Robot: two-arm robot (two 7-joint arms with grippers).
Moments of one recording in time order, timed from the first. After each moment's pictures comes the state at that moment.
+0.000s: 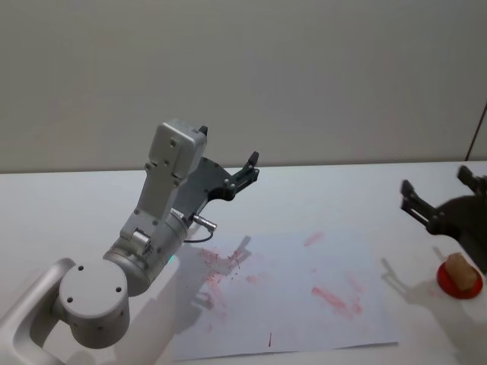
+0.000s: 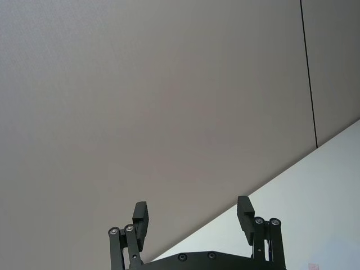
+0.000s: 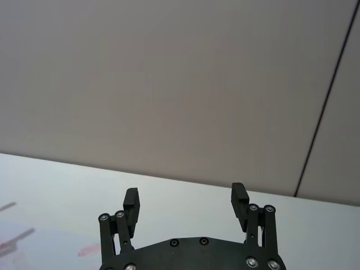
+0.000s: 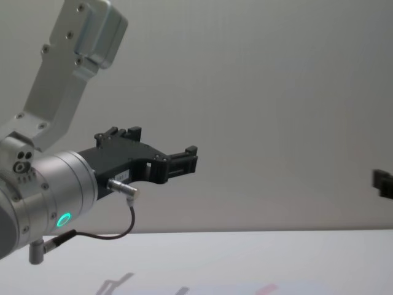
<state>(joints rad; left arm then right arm) -0.24 0.38 0.45 -1.63 -0.20 0.01 -0.01 -0.09 0.39 -0.19 -1.82 0.30 0.06 0.00</state>
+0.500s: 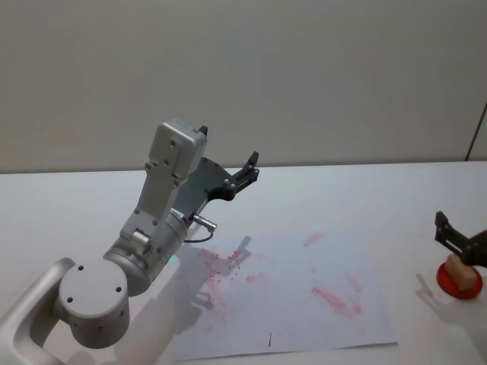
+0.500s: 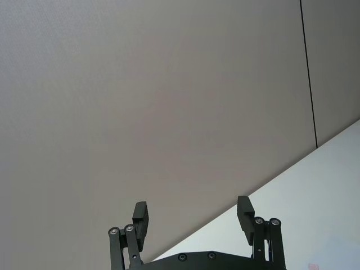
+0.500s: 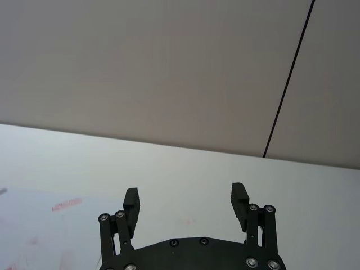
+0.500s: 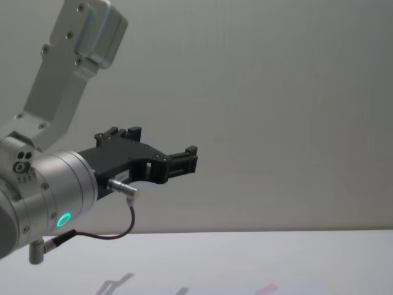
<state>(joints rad) -0.24 0.38 0.45 -1.63 -0.20 0.01 -0.01 -0.20 0.47 -0.14 -1.88 0.34 0.12 -0.06</state>
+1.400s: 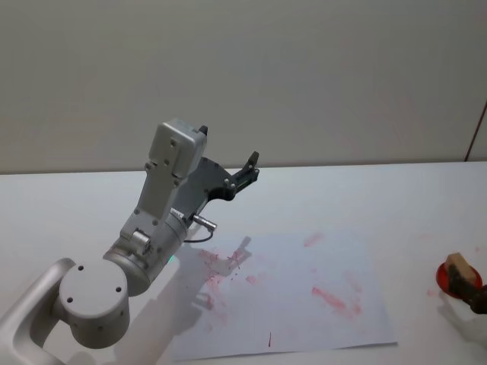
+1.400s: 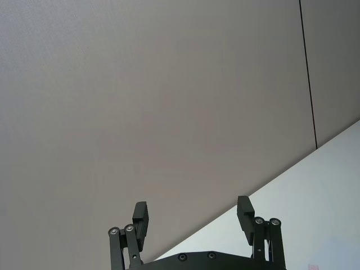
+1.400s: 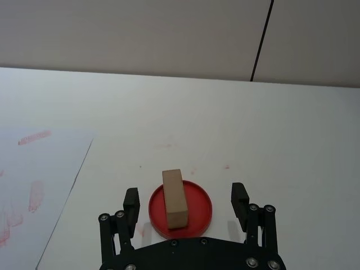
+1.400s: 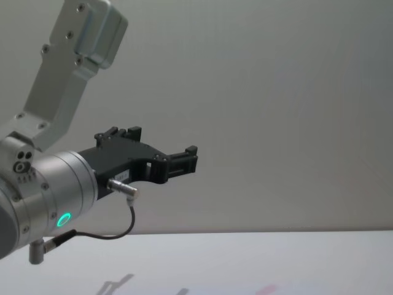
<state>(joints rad) -0.24 0.38 0.45 -1.63 -0.20 0.01 -0.01 -0.28 0.47 -0.12 -1.85 0.40 0.23 -0.09</state>
